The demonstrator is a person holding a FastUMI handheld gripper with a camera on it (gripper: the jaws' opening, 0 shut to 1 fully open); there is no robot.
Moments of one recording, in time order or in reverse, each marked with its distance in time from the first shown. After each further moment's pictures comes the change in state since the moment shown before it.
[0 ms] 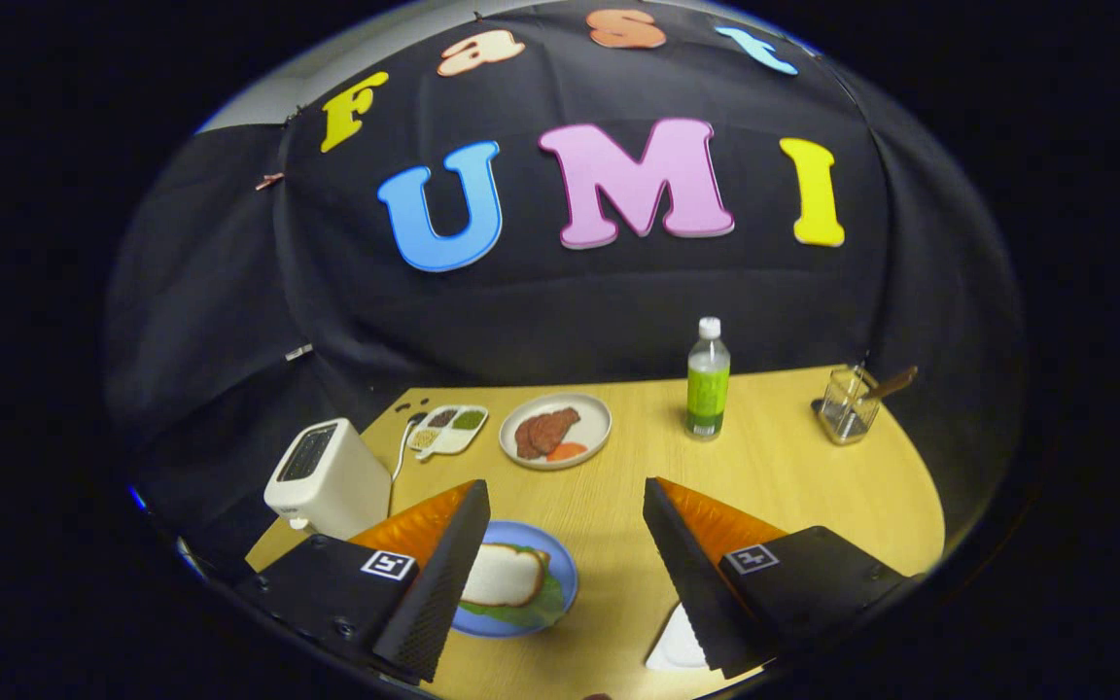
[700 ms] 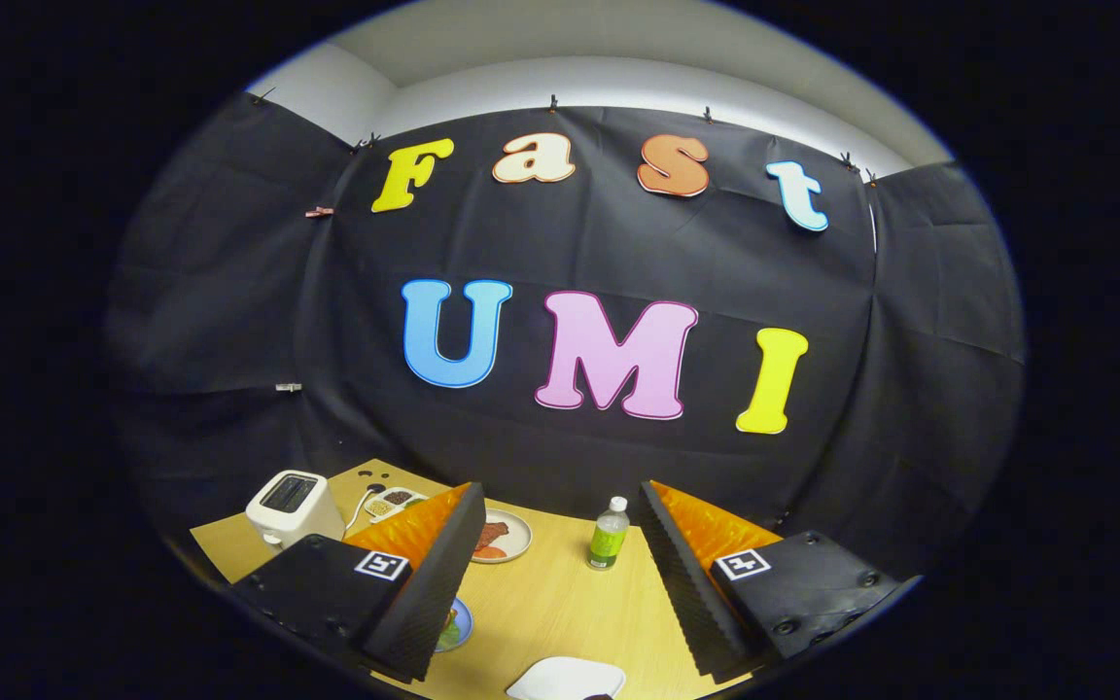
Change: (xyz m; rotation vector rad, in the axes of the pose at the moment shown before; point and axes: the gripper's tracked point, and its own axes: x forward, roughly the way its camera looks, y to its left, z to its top) arm -0.113 -0.041 0.143 -0.246 -0.279 -0.086
